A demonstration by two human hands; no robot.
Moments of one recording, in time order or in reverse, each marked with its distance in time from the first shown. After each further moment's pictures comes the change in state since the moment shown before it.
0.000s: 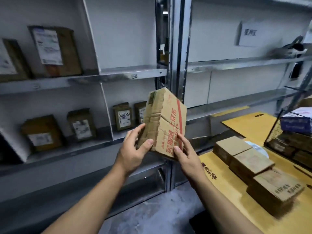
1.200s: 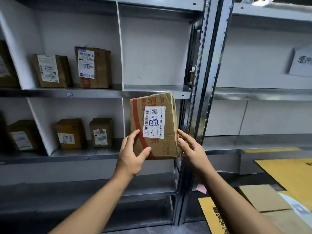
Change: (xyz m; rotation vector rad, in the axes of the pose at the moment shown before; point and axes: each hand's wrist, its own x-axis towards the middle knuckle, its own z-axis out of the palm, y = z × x) left_hand 0.053 0.006 0.027 0.304 0.464 -0.107; right_hand 0.141 -0.032 -0.032 0.113 -0.350 -0.134
